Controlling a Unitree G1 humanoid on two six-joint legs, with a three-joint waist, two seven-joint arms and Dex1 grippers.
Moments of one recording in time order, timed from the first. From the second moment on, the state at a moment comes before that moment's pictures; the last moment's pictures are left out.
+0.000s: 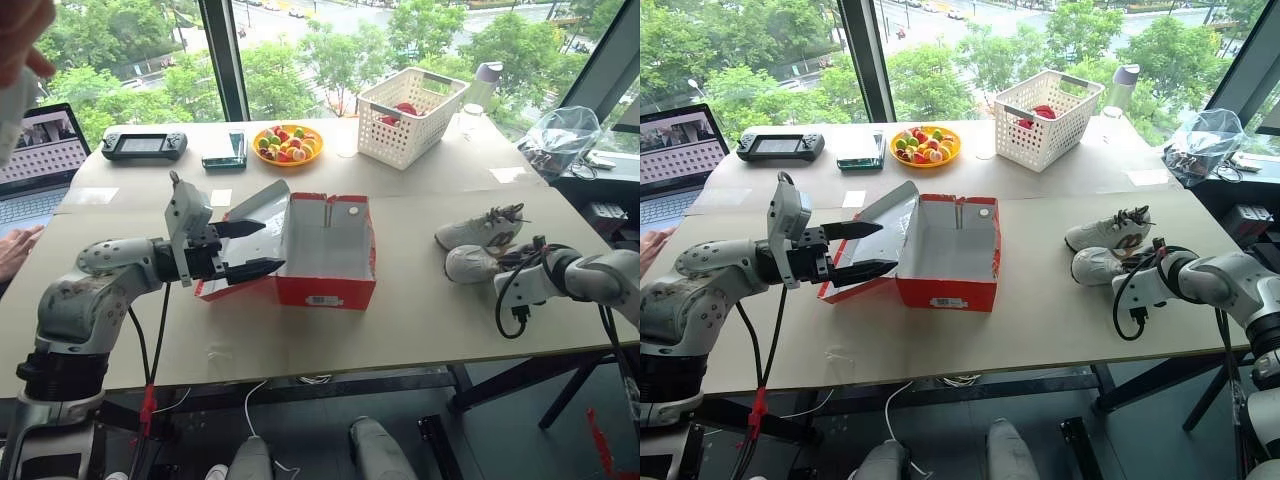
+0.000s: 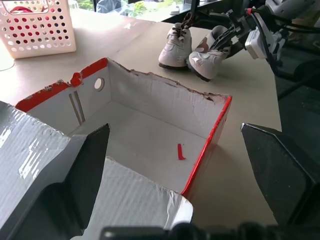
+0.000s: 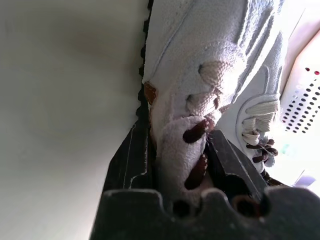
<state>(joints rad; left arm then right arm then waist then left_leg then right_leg) -0.49 0.76 0.10 -0.18 -0.63 0.64 -1.00 -0.77 -1.07 0.41 0.85 -0.66 -0.72 0.55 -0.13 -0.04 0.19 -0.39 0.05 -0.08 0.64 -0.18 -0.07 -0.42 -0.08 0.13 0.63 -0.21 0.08</state>
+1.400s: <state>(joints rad) -0.19 0.37 0.42 -0.05 -0.27 0.35 -0.15 -0.04 -0.32 -0.16 -0.50 -0.05 0.62 0.14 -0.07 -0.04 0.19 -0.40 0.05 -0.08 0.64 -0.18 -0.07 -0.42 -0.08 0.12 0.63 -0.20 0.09</state>
